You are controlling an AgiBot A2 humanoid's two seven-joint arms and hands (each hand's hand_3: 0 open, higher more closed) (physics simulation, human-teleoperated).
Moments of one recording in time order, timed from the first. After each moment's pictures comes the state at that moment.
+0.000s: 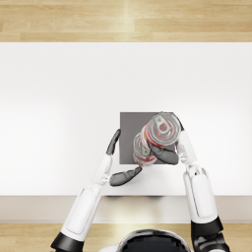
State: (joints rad) left arm 0.21 1.31 0.39 -1.69 1.31 0.00 -0.01; right arm 0.48 -1.51 0.23 1.72 1.38 0.08 -0.30
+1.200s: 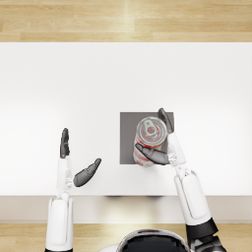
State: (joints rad) left arm 0.05 1.31 -0.03 -1.86 1.31 0.00 0.00; right arm 0.42 -1.55 0.30 1.62 1.38 -0.01 -0.35
